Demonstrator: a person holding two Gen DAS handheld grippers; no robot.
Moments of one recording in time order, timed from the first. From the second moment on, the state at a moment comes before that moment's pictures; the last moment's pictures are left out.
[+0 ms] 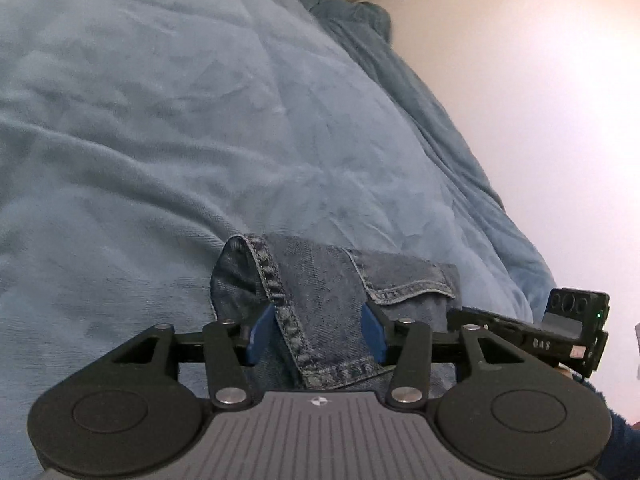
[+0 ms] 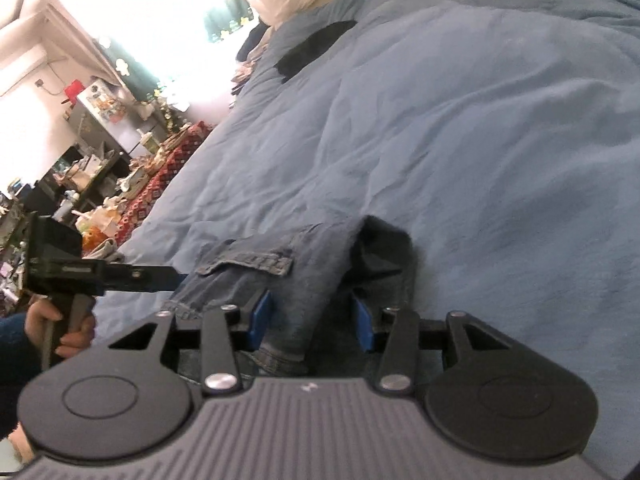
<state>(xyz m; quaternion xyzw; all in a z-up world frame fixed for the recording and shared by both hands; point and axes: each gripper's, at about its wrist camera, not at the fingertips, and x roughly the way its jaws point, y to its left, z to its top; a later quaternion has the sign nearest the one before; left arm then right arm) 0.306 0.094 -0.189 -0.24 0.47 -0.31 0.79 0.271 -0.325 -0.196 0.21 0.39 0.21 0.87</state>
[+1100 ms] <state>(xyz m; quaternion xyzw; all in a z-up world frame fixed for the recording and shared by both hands) 0.308 0.117 -0.207 -0.36 0.48 -0.31 0.74 0.275 -0.321 -0.203 0.27 0.41 0.23 0.84</state>
